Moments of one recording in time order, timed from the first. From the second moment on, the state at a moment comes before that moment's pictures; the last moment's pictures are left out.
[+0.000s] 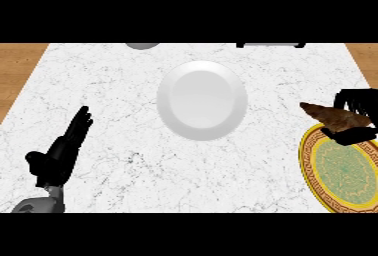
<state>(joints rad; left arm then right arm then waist) -0.05 0.24 0.03 -1.37 0.05 -0.03 -0.11 -0.39 -0.54 -0.16 -1.04 0.73 0.04 -0.43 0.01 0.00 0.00</state>
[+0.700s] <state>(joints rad) -0.05 0.23 0.06 -1.34 0.03 -0.05 -0.14 -0.49 -0.44 -0.16 -1.36 0.63 0.12 -0.25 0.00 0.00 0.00</state>
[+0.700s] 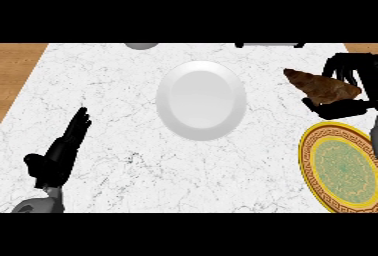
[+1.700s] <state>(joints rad) -0.09 0.22 0.08 -1.32 0.01 -0.07 -0.12 -0.81 -0.08 0.04 -0.95 0.81 -0.05 -0.14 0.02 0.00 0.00</state>
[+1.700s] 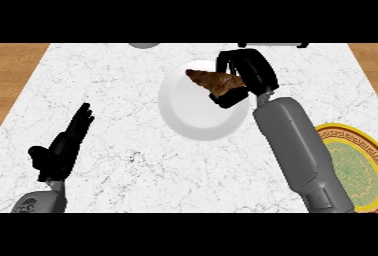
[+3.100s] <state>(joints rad) -0.07 0.20 0.08 -1.34 0.00 -0.08 -0.12 -0.94 -0.10 -0.25 -0.52 0.19 -0.19 -0.33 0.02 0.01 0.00</state>
